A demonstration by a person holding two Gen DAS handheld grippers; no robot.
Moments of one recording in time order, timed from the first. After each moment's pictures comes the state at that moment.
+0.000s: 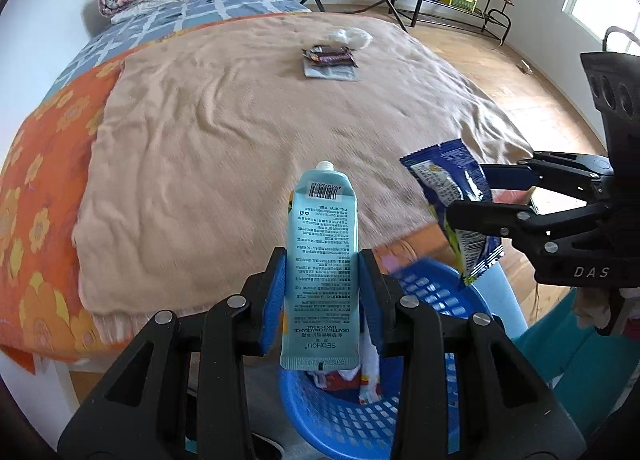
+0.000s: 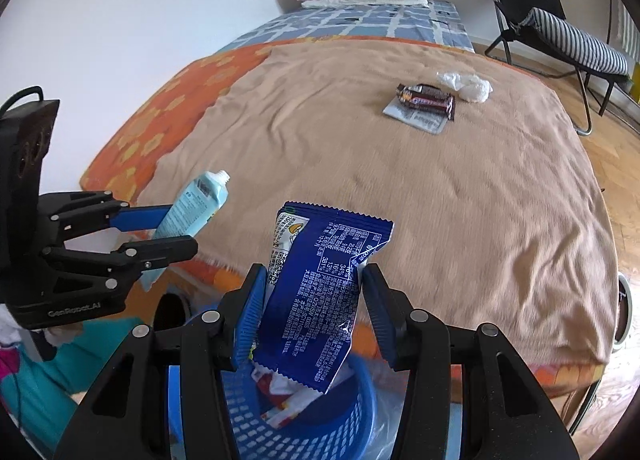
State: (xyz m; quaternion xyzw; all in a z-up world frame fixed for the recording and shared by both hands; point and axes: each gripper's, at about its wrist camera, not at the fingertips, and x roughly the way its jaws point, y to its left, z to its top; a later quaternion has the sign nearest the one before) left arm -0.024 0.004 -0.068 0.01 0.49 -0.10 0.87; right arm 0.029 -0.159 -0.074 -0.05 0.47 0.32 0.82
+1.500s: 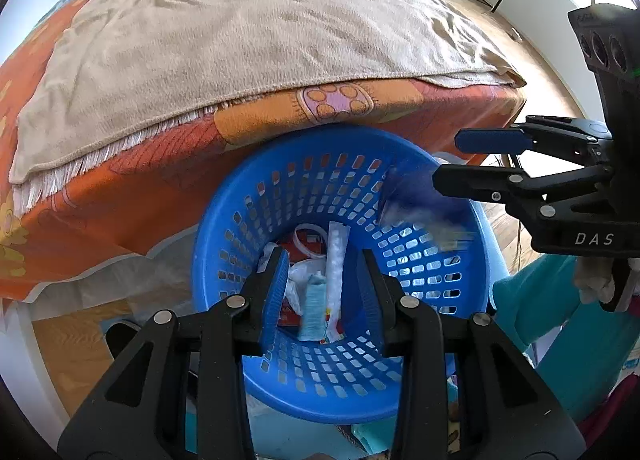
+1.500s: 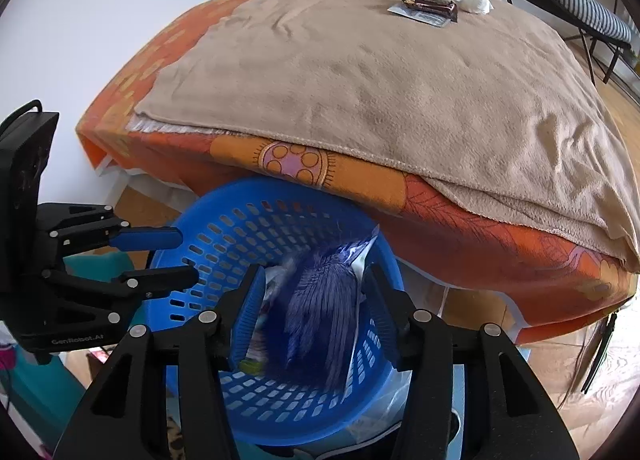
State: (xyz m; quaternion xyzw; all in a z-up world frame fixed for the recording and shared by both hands) left arm -0.088 -0.025 -0.145 -0.01 0.56 -0.13 0.82; right arm -0.033 -0.174 -0.136 -0.07 0.53 0.30 0.79
